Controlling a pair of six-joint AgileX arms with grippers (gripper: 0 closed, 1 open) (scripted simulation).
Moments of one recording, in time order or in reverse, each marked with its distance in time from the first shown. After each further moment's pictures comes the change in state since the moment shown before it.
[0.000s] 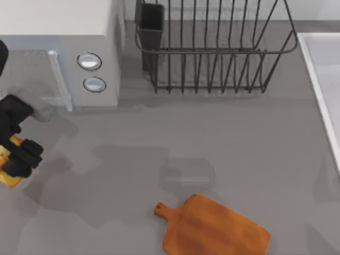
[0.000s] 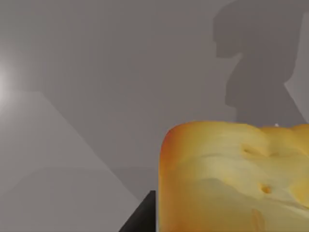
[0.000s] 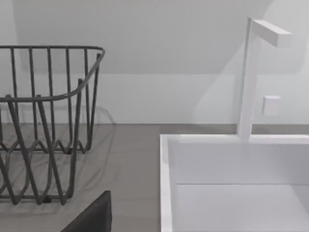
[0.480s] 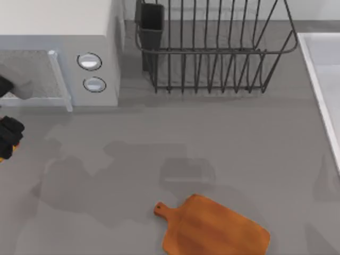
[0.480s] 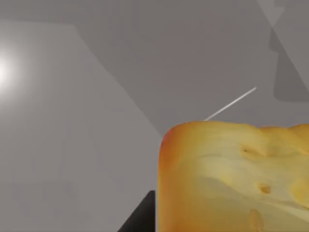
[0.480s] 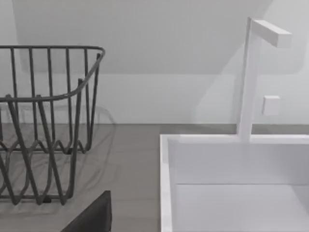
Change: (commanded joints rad) left arm 0.053 -0.021 0.162 -0.184 -0.026 0.016; right arm 0.000 0.000 0.000 0.000 0.000 0.000
